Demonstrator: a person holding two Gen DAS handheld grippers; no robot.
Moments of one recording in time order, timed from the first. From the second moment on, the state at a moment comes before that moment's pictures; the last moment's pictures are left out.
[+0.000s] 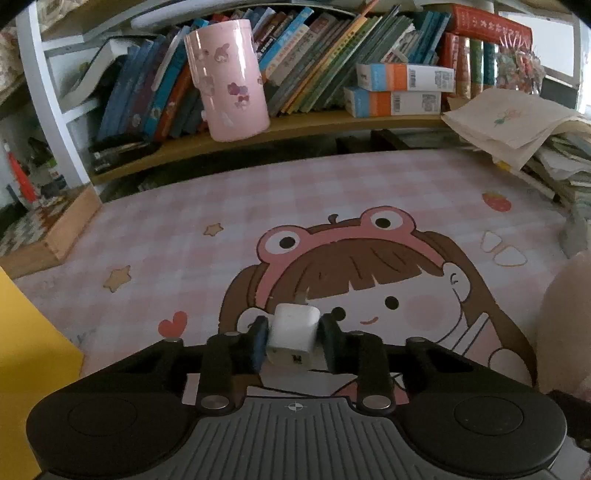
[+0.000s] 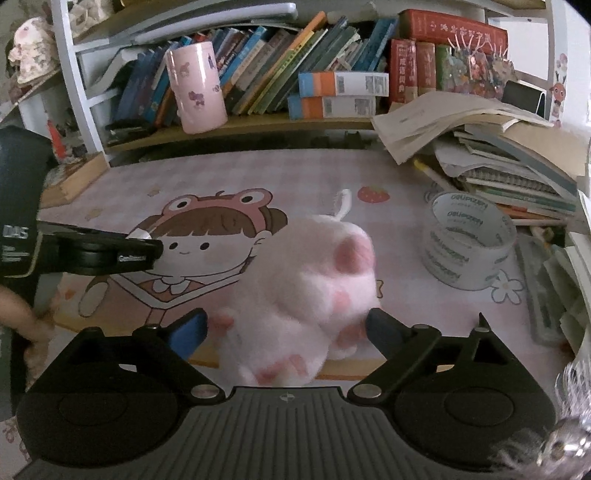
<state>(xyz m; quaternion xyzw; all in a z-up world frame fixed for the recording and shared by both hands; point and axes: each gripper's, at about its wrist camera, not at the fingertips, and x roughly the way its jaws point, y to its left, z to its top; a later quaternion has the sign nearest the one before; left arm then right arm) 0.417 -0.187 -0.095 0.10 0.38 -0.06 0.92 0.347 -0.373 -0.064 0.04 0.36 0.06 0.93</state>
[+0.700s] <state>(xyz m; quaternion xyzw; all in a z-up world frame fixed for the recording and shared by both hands) 0.338 -0.156 -0.027 0.02 0.34 -0.06 0.94 0.326 -0.373 -0.049 0.06 0.33 0.05 0.94</state>
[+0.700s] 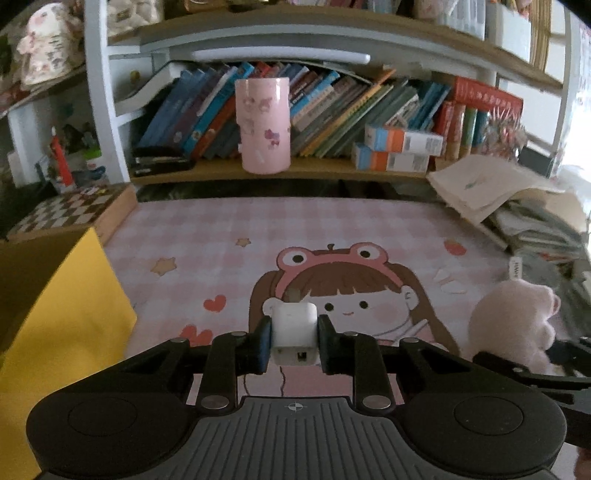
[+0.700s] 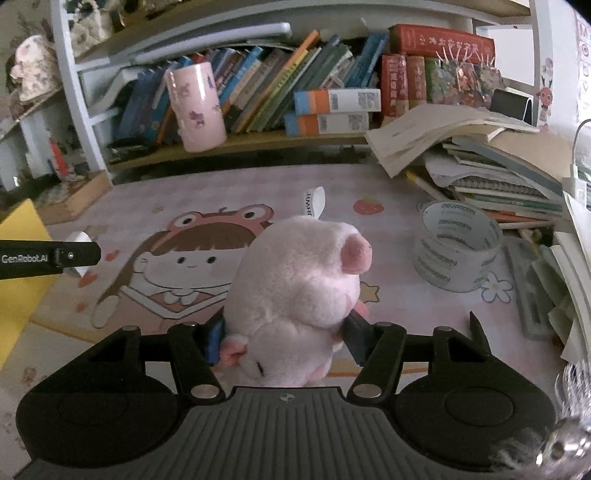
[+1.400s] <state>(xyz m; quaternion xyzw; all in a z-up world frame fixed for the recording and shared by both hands) 0.228 -0.085 0.013 -0.03 0.32 -0.08 0.94 0.227 -0.333 -0.002 0.06 0.34 0.10 0.94</state>
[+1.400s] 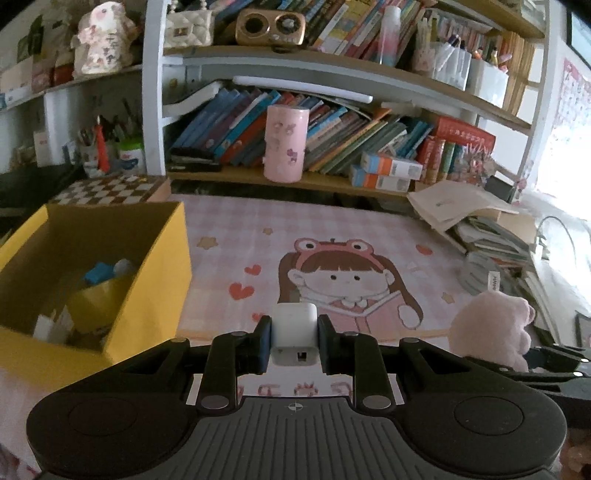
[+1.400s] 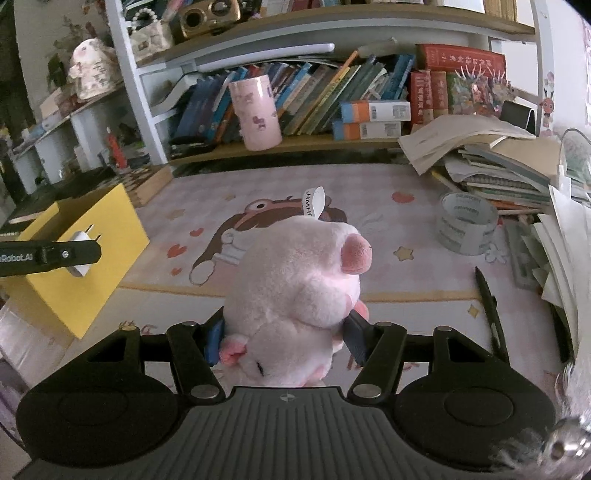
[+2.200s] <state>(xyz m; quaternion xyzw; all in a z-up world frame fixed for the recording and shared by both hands) 0.129 0.017 0.005 -0.04 0.31 -0.13 0.94 0.136 -0.224 0.001 0.04 0.34 0.06 0.94</state>
